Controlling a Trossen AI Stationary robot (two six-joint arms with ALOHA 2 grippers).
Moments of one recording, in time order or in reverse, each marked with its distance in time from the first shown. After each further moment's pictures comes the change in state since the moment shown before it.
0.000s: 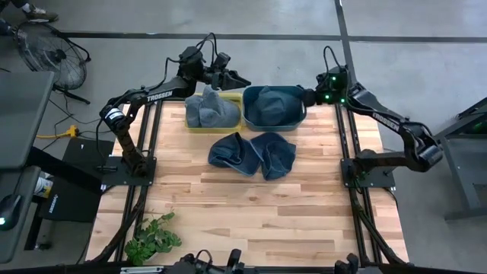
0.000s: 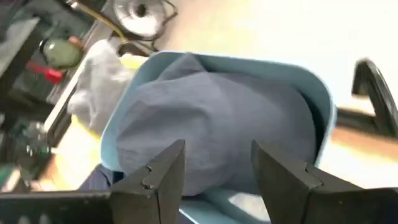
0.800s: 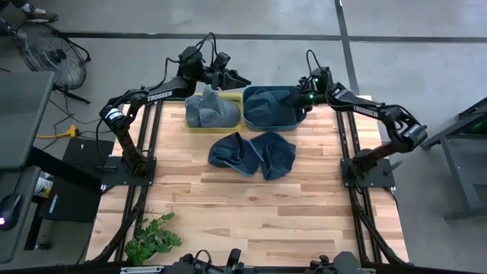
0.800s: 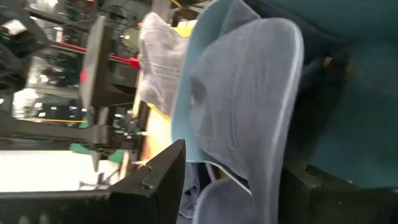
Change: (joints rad) left arm 0.000 0.000 0.000 0.011 -0.002 0.005; right arm 0.055 0.254 0.000 0.289 -0.295 0.372
